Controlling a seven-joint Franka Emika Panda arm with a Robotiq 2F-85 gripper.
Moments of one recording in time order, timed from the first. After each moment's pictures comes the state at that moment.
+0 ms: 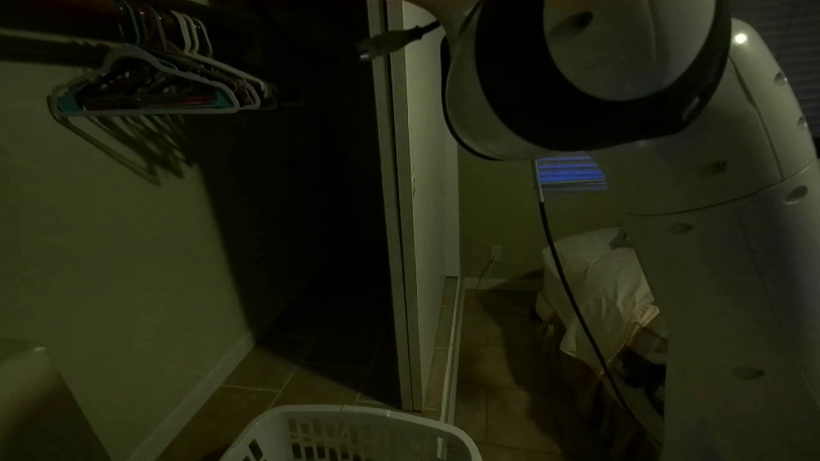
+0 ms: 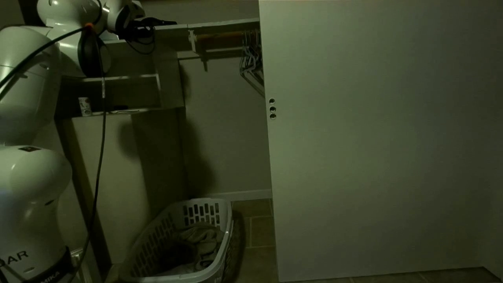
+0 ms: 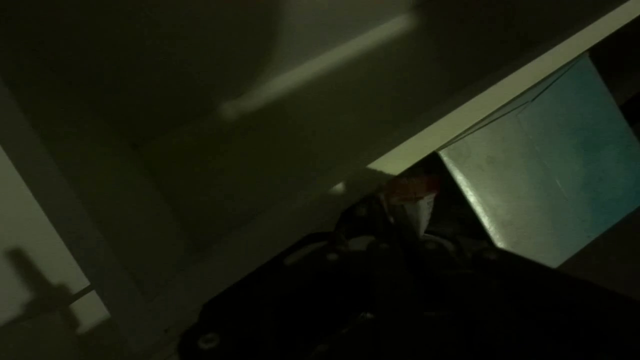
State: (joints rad) arm 0.60 0.44 0.46 -0.82 0.26 2.51 0.11
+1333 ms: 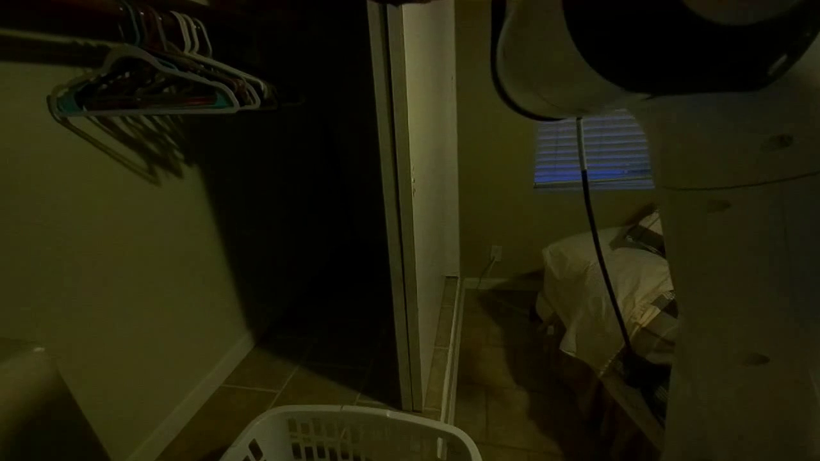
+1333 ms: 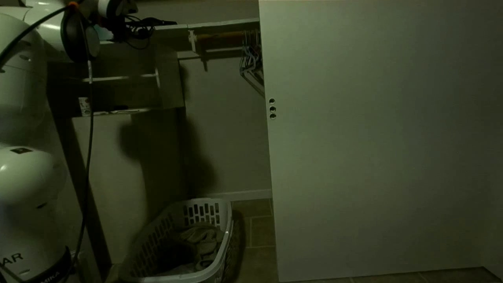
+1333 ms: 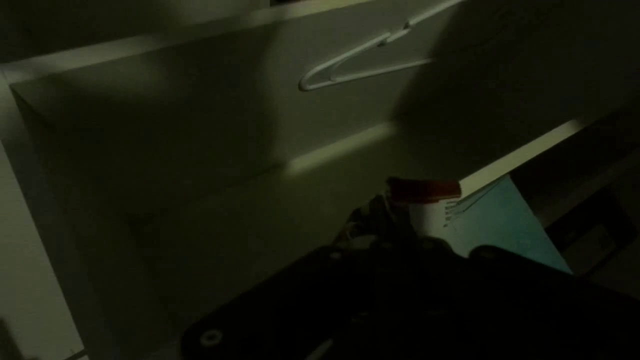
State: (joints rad) arm 0.49 0.29 0.54 -0.96 0.33 2.27 0.03
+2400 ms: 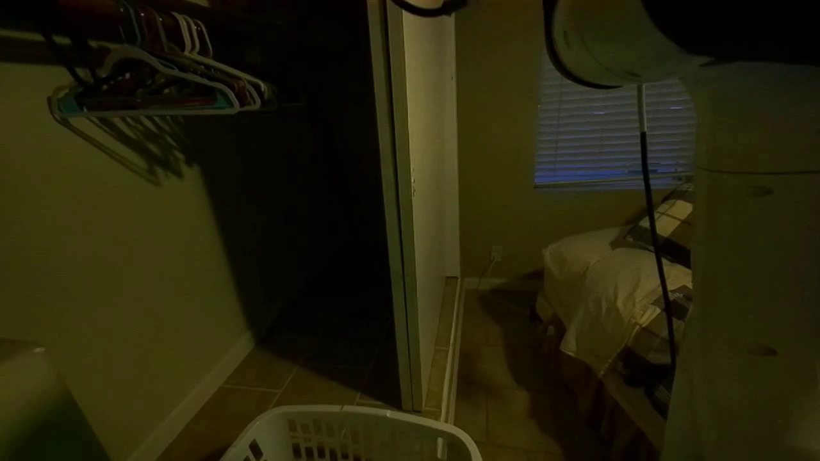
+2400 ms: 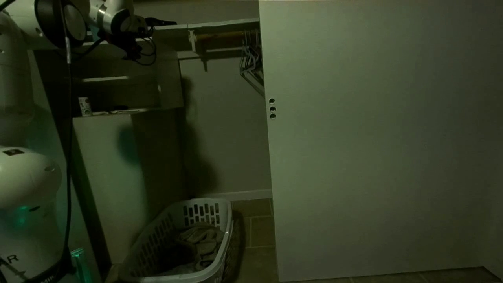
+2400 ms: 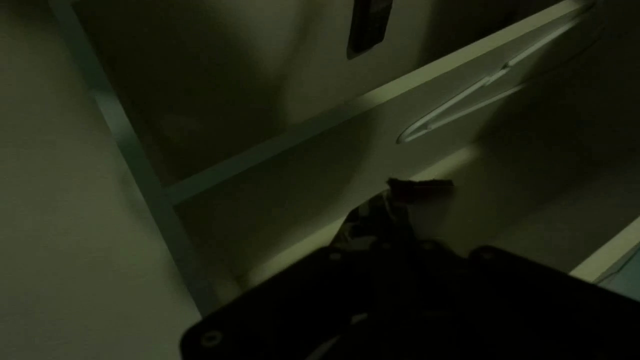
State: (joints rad) arm 0.39 0.16 0.51 -1.30 0.41 2.41 0.07
